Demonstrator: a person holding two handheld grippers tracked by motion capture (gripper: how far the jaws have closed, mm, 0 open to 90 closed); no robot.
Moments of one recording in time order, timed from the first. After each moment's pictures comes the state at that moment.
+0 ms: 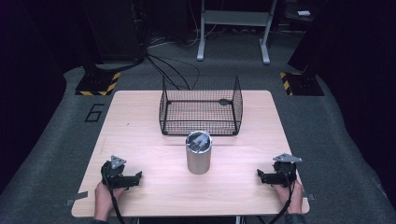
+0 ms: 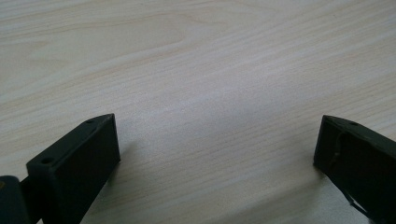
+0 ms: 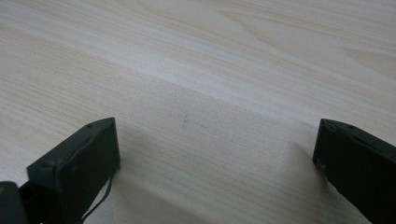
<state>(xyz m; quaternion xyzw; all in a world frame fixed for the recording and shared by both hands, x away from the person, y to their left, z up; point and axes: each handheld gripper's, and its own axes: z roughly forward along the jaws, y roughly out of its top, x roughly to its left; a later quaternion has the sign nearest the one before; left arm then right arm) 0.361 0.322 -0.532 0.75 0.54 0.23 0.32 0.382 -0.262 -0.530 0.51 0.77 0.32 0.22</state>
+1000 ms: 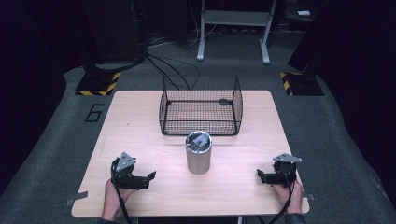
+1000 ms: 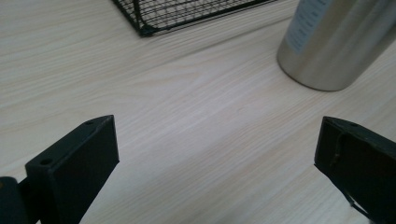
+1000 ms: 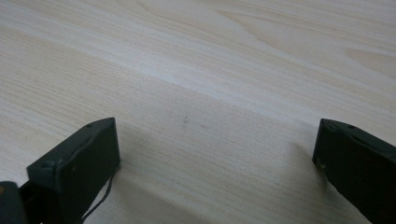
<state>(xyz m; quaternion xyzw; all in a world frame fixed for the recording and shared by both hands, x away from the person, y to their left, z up) 0.345 0.277 -0.484 0.77 0.43 0.20 0.42 0.382 -0.261 -0.530 0.51 0.77 0.32 0.22</state>
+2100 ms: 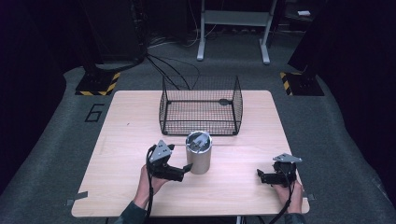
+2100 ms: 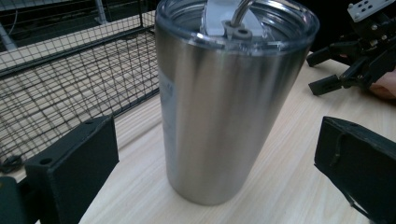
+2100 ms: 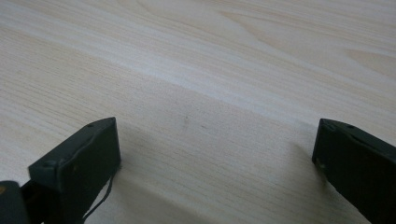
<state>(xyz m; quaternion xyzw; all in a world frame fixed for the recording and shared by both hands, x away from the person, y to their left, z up) 0.370 0.172 -0.444 0.78 0.32 0.17 0.51 0.382 -0.261 -0.530 0.51 0.77 0.32 0.22</state>
